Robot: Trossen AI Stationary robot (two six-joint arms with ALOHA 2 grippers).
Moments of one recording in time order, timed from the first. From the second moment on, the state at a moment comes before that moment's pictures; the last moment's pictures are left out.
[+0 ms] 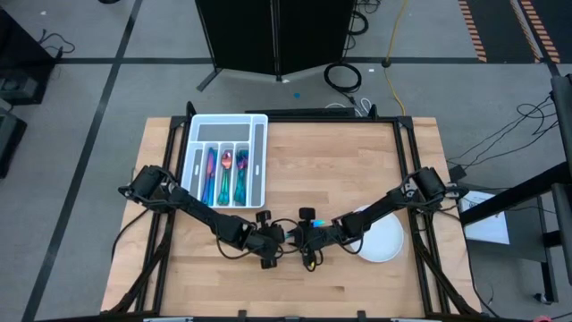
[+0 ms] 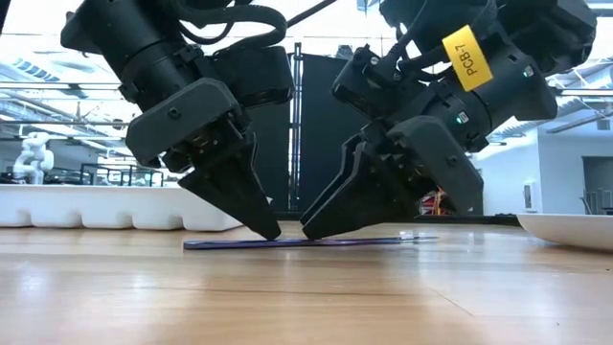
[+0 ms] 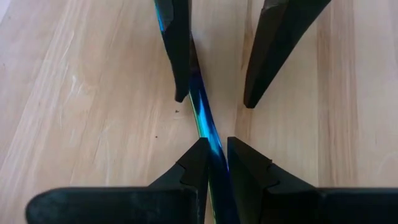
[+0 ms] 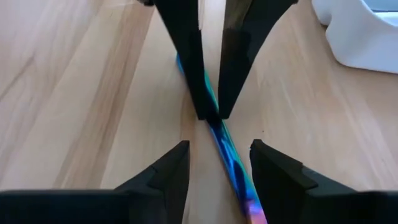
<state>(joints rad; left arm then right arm) -0.41 1.91 1.04 -0.12 -0.34 -0.41 0.36 1.99 0.91 0.42 0.31 0.12</state>
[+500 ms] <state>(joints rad) -0.41 1.91 1.04 -0.11 -0.35 -0.40 0.27 1.99 0.91 0.39 0.15 0.17</state>
